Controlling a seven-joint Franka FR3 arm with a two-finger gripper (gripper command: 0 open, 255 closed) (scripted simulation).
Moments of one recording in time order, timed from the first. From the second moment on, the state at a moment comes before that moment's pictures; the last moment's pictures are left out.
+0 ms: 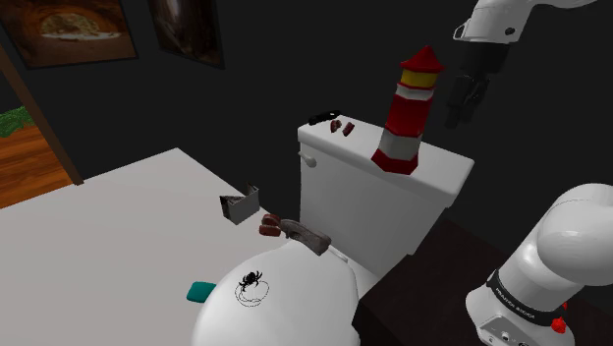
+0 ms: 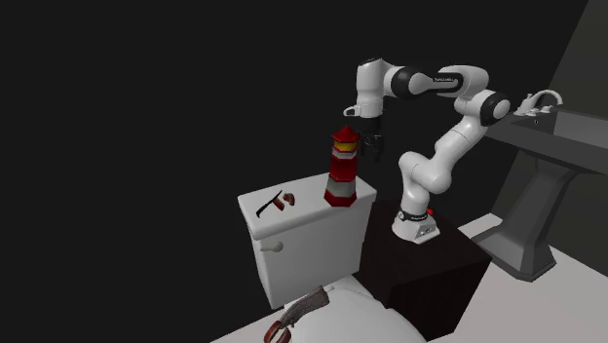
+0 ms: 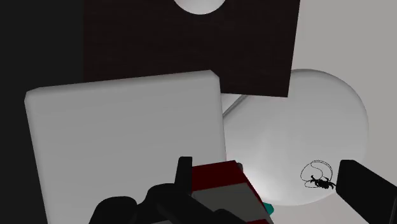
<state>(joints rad) -0.02 -0.83 -0.04 -2.36 0.08 1.46 -0.10</state>
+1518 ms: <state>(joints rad) 0.00 -0.02 -0.04 -1.79 0.21 1.71 -0.02</state>
